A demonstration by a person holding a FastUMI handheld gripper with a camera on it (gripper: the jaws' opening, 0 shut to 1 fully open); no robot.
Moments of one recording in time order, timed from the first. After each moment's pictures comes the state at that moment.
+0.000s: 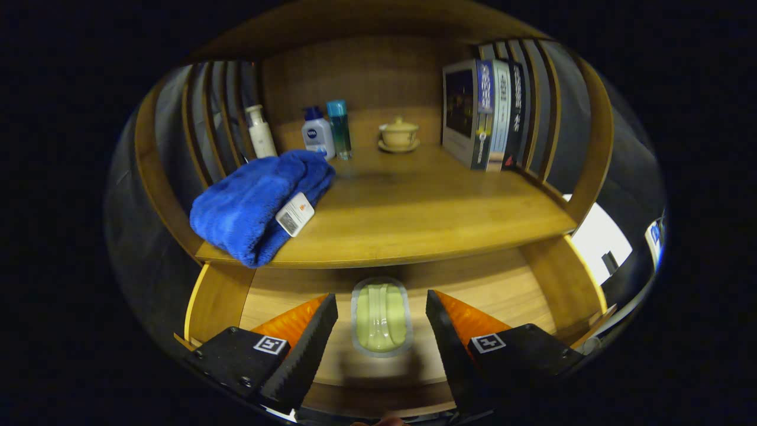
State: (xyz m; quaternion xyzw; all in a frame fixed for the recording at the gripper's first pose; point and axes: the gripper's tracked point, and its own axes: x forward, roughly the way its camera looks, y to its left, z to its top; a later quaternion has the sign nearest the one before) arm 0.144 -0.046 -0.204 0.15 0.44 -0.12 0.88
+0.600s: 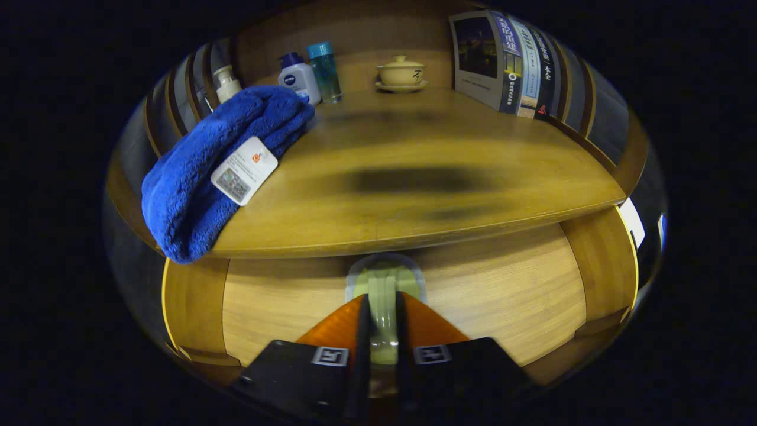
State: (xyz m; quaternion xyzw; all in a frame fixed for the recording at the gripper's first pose) arm 0.156 -0.035 -0.265 0.15 0.52 -0.10 0.84
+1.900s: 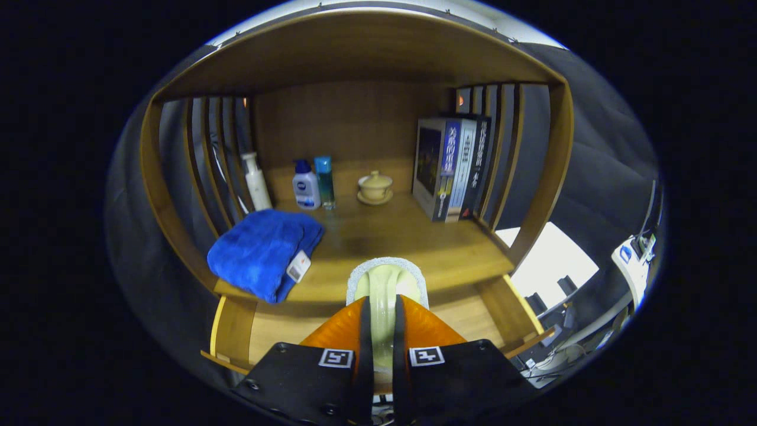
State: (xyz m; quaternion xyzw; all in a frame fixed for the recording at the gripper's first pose) arm 0.143 -0.091 -0.065 0.08 0.36 -0.18 0.91
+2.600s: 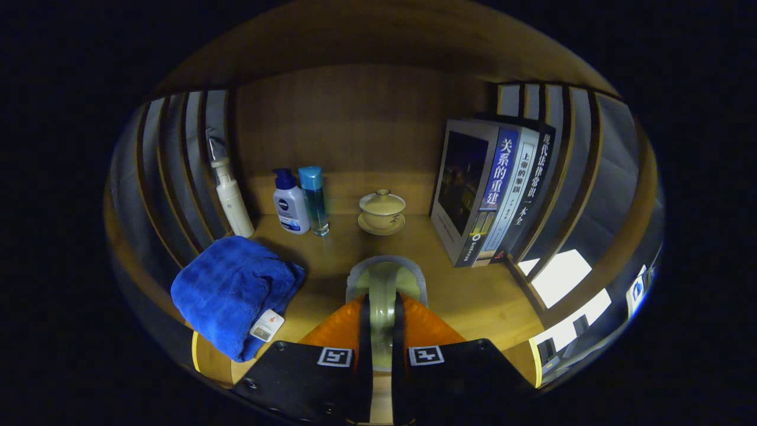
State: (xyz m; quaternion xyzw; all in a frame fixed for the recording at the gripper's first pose) arm 0.269 -0.134 -0.120 0.09 0.38 -0.13 0.91
